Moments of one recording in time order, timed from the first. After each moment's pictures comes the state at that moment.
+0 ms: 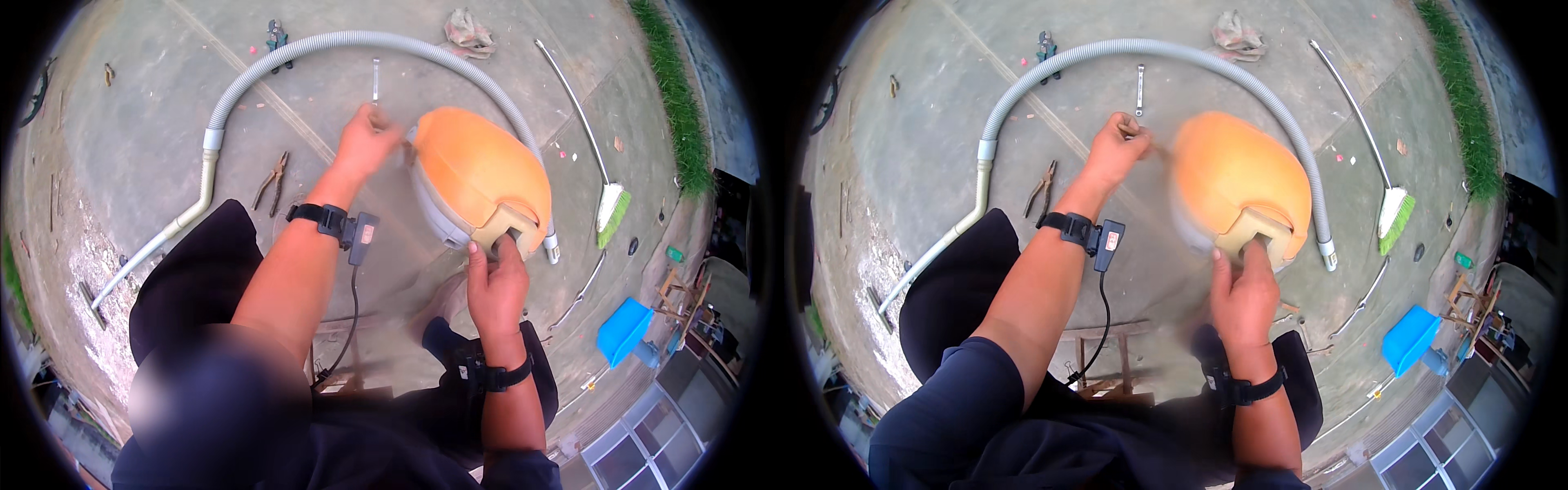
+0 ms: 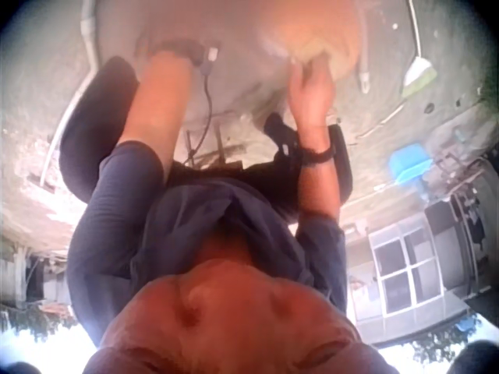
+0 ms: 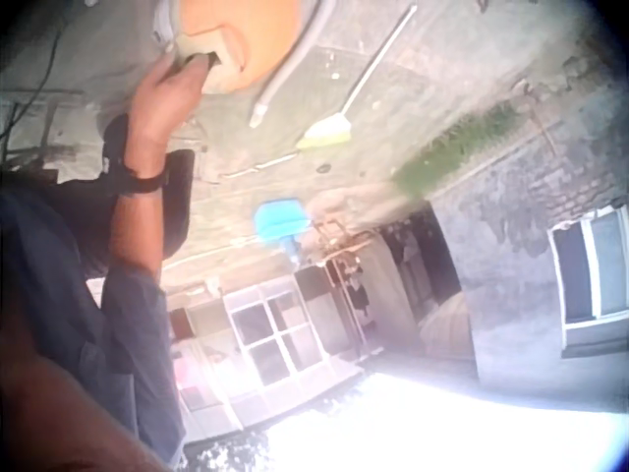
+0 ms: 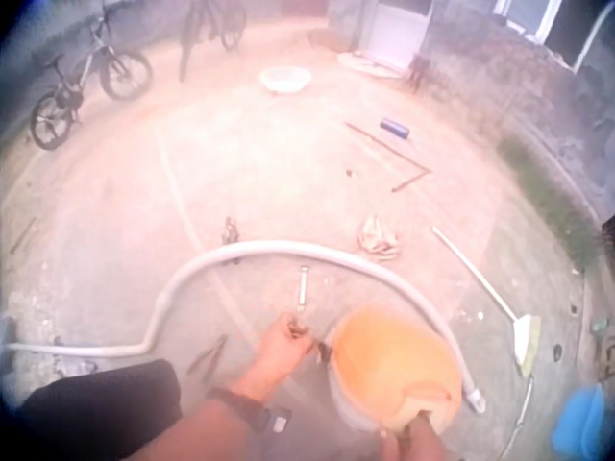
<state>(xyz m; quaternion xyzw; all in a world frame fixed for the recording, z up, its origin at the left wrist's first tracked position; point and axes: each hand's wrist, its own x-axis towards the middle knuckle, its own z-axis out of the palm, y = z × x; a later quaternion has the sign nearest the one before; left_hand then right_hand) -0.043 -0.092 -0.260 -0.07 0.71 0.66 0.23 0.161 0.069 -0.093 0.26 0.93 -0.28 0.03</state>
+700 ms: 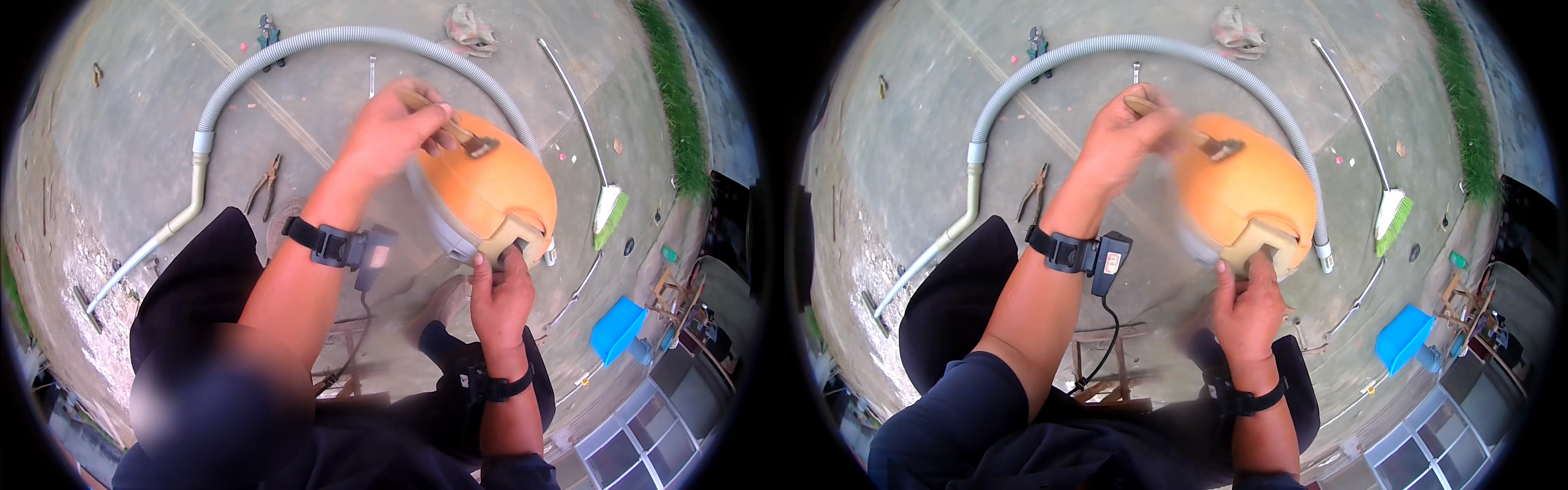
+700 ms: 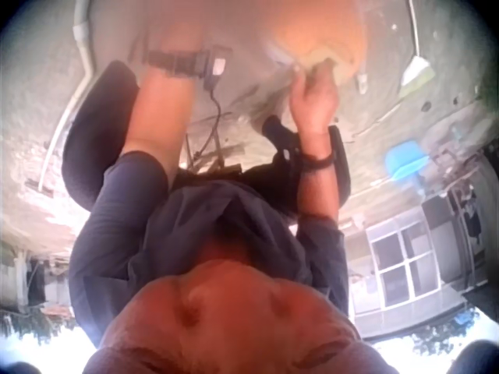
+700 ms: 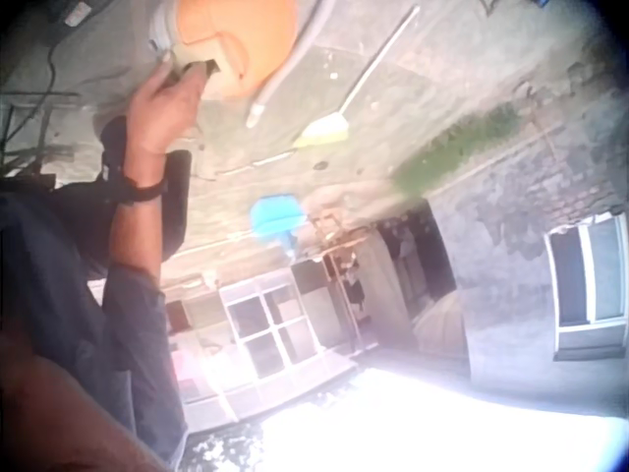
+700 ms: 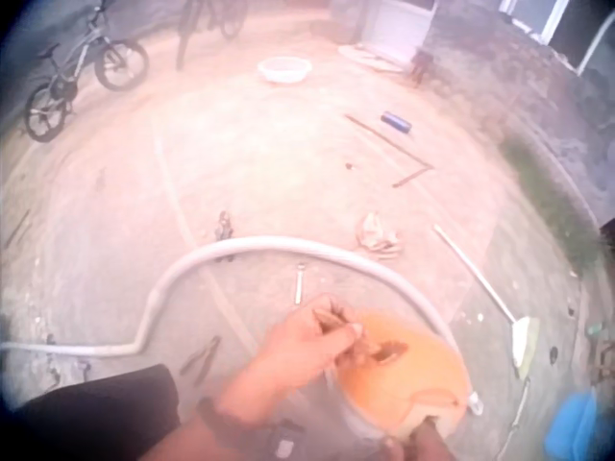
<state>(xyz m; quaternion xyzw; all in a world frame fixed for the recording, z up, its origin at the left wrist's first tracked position) -0.057 -0.061 -0.157 0.00 0.52 0.81 0.27 0.159 0.076 -0.091 0.26 0.93 -0.27 0.03</state>
